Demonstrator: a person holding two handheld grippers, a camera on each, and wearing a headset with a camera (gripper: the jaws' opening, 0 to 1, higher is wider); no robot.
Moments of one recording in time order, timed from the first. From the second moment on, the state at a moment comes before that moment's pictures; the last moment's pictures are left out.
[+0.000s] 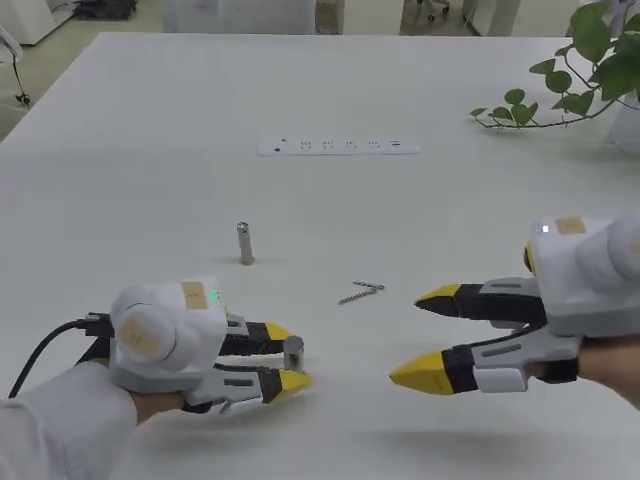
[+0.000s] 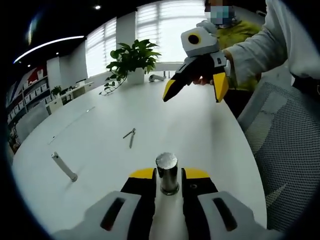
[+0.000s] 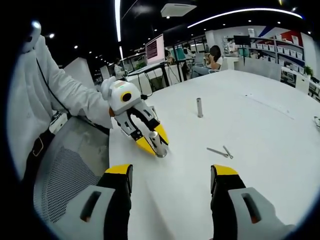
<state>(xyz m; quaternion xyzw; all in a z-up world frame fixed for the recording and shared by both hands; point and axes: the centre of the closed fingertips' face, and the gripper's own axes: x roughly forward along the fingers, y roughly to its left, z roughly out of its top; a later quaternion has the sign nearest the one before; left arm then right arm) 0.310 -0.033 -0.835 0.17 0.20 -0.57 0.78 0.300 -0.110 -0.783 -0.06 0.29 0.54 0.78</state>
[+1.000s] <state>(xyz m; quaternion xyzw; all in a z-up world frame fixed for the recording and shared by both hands) 0.314 -0.028 -0.843 0.11 0.24 -0.45 0.85 0.303 -0.106 -0.786 -0.07 0.29 0.55 0.78</state>
